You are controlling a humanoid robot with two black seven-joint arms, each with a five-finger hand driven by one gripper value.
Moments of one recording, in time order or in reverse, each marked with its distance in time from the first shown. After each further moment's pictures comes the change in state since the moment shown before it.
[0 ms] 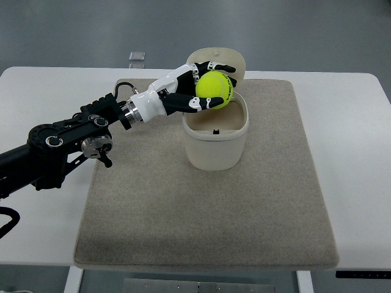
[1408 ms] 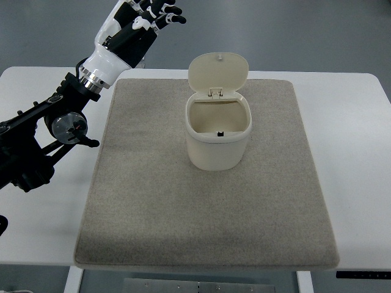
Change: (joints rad) left arm 0.123 0.099 -0.368 -0.197 -0.262 -0.005 0.001; right arm 0.000 0.000 0.000 0.000 0.000 0.000 0.000
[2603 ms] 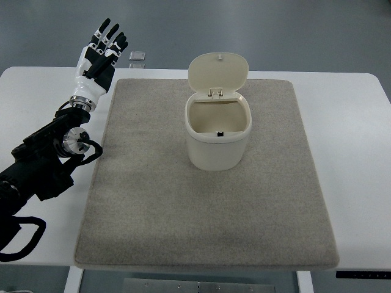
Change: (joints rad) left arm -0.025 -0.238 -0.013 0.678 -0.179 0.078 0.000; right arm 0.000 0.000 0.000 0.000 0.000 0.000 0.000
